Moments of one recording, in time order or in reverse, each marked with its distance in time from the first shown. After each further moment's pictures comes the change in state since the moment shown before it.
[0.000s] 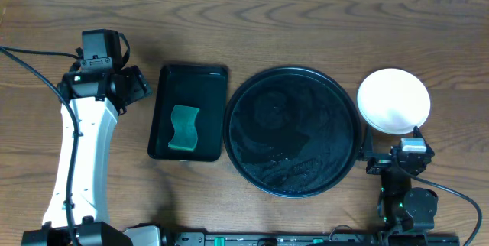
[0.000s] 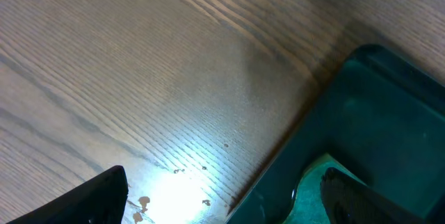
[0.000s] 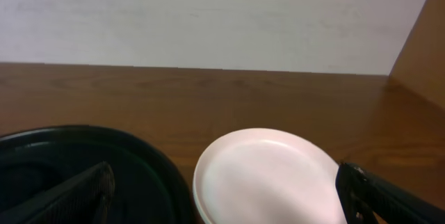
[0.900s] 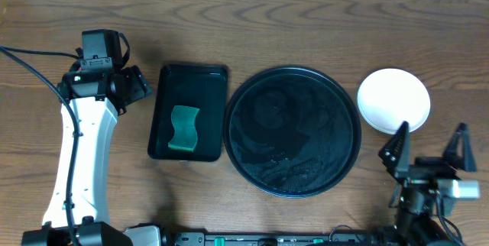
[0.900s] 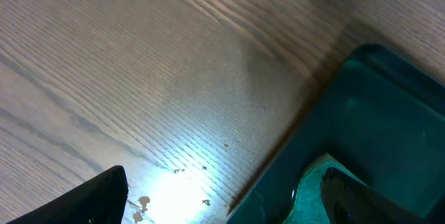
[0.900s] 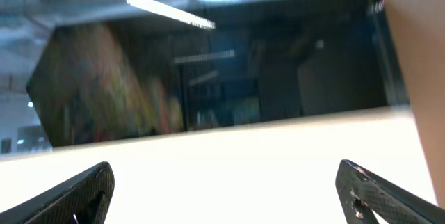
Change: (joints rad) left arm 0.000 0.000 0.000 0.000 0.000 0.000; right arm 0.000 -0.001 0.016 0.660 -0.021 0.184
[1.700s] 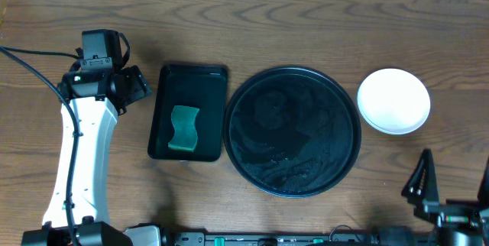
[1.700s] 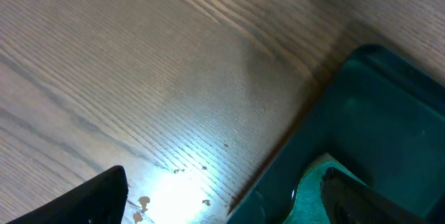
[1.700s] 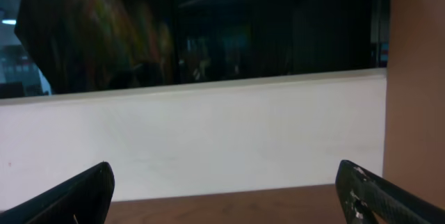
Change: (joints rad) left arm 0.000 0.000 0.000 0.000 0.000 0.000; right arm 0.000 0.002 0.688 -1.002 0.000 -0.048
